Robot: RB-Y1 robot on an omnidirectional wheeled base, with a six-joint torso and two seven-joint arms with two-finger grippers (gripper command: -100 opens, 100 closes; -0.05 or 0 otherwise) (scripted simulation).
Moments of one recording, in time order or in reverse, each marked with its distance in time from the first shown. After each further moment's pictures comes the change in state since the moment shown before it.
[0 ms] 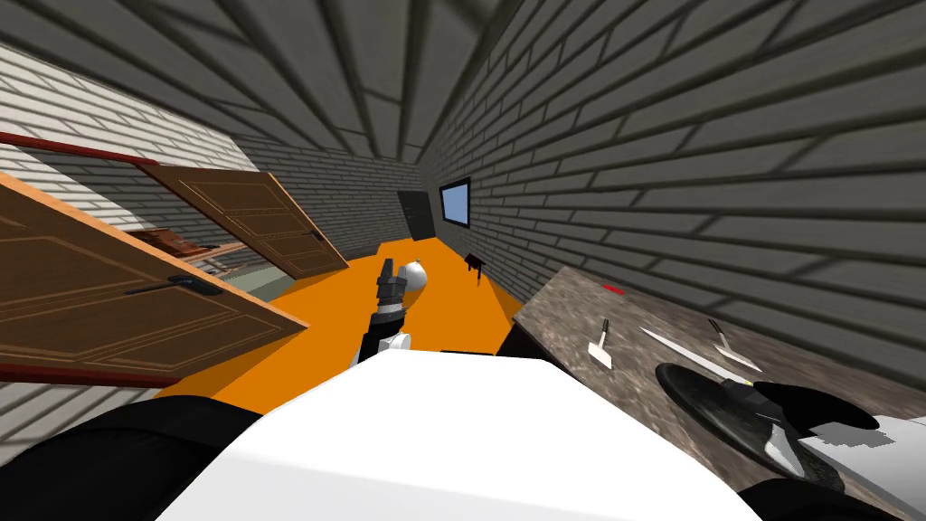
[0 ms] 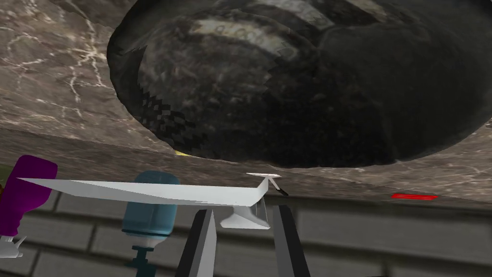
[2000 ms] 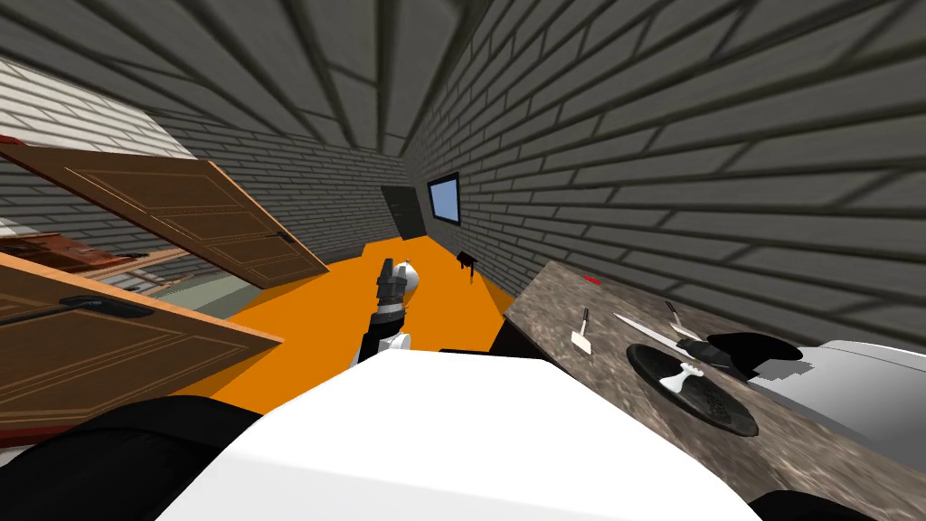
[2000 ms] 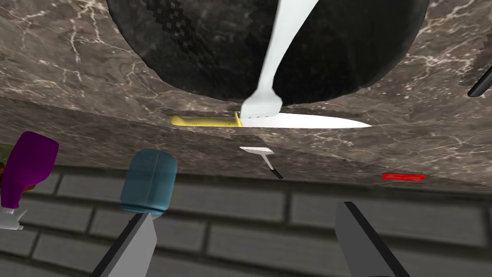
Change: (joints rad) left arm -0.001 0.000 0.000 0.000 0.000 0.000 0.000; right arm 0.128 -0.149 -0.216 -0.182 -0.133 0.141 -0.029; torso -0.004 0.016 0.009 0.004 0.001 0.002
